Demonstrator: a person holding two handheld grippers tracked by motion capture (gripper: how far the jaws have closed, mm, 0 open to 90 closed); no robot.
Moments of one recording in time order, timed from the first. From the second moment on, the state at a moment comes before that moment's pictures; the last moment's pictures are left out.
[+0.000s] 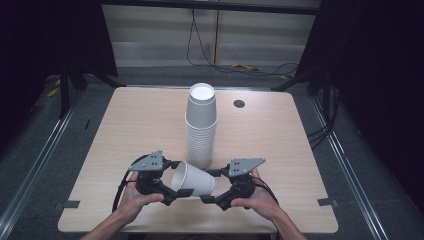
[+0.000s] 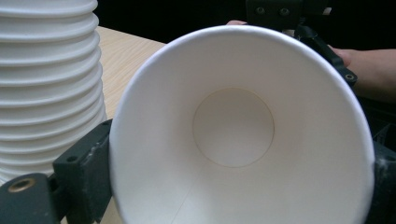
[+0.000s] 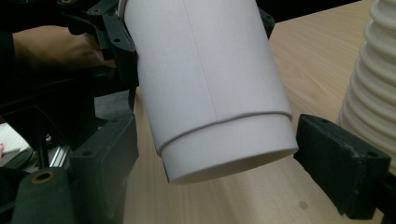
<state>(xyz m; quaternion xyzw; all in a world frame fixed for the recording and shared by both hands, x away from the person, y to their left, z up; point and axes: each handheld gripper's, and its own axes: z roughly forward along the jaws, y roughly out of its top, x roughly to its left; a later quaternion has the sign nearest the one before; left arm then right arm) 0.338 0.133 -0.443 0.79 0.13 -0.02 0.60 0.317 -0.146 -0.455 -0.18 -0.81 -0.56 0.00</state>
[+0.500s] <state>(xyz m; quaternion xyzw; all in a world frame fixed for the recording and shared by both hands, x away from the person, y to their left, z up) 0.338 0.137 -0.437 0.80 0.14 -0.01 0.59 0.316 -0.164 -0.444 -0.22 -0.79 -0.57 -0.03</state>
